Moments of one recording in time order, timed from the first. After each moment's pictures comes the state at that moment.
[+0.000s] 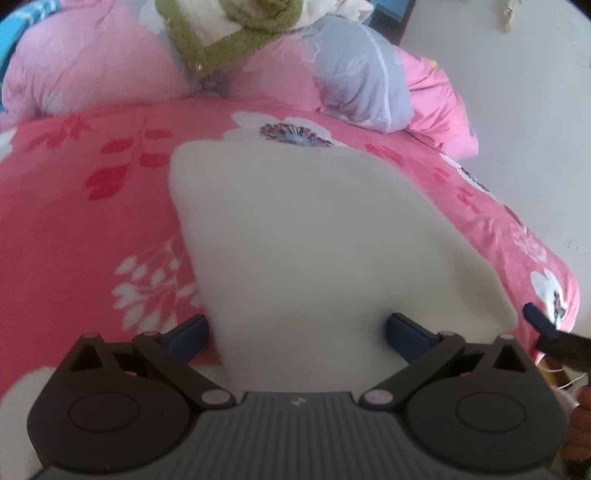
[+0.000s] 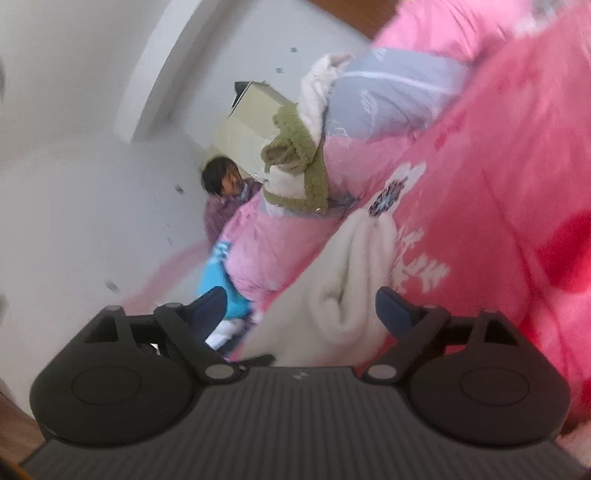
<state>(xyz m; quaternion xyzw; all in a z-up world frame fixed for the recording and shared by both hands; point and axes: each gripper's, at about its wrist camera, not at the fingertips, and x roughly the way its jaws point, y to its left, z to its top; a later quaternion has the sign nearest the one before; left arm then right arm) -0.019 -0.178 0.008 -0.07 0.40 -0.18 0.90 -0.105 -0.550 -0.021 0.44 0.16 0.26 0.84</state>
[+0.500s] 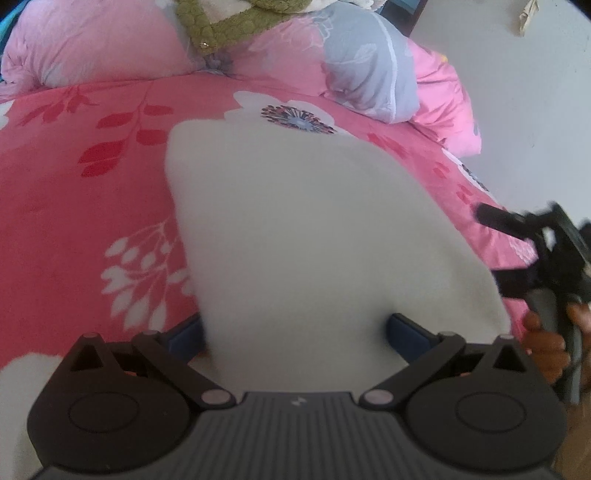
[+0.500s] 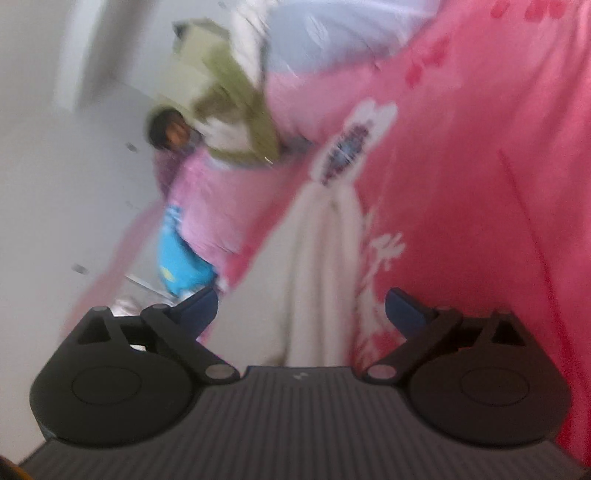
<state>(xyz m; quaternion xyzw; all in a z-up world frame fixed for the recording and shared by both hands) -0.011 -0.177 0.008 -0.09 0.43 -0.19 0.88 0.030 -0.535 -0.020 0.40 0.32 0.25 0.82</state>
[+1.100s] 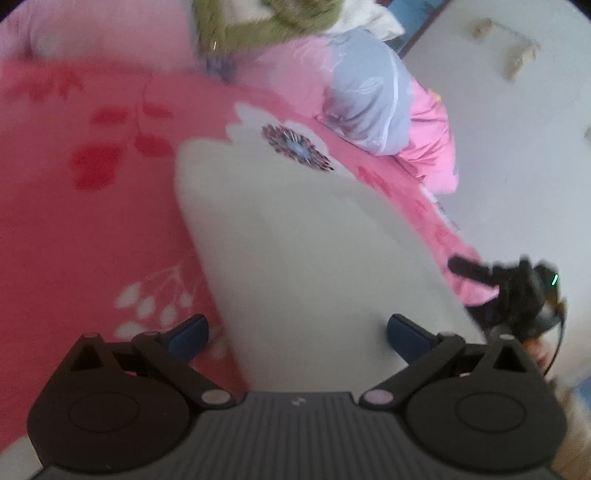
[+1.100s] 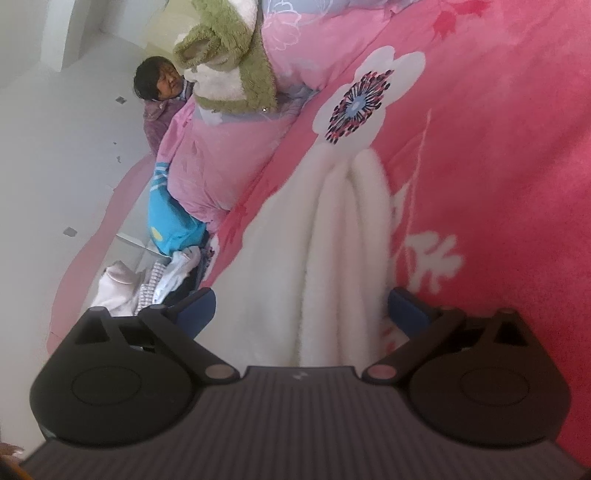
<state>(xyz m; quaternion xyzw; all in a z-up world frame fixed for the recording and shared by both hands) 0.047 -0.122 -0.001 -0.20 0.41 -0.25 0.85 0.078 -0.508 -0.027 0.39 0.37 0.28 0.79</state>
